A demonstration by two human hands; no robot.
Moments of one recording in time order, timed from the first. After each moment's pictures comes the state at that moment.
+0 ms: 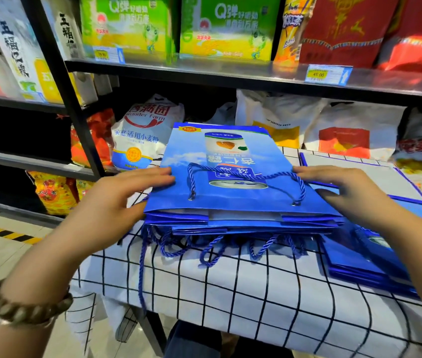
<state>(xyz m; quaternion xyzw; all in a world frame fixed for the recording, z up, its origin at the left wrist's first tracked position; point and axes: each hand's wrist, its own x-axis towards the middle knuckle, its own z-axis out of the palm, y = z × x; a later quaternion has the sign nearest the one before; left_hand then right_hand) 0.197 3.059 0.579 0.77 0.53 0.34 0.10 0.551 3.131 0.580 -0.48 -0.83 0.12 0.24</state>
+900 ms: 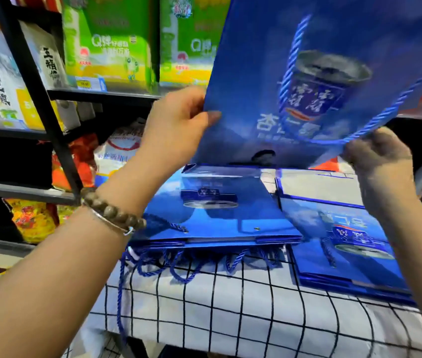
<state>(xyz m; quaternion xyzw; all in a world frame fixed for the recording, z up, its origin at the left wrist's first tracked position) 0.310 3.132 0.670 0.70 0.44 0.54 0.17 0.580 3.137 0.627 -0.38 -0.54 0.24 0.71</state>
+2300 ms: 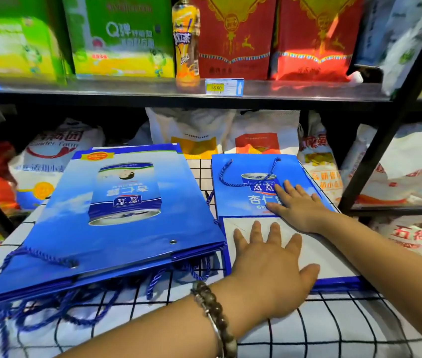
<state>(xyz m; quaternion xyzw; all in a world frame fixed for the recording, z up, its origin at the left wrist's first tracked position) 0.518 3.080 0.541 0.89 0.44 -0.03 0.13 0.673 3.174 0.526 -0.75 -0.66 0.12 -0.03</state>
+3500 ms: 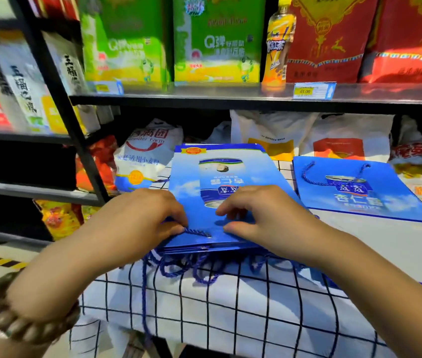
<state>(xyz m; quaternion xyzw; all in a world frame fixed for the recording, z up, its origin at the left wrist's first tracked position) 0.234 3.060 0.619 0.83 0.55 0.08 -0.02 0.449 3.087 0.605 -0.41 -0.88 0.15 0.22</state>
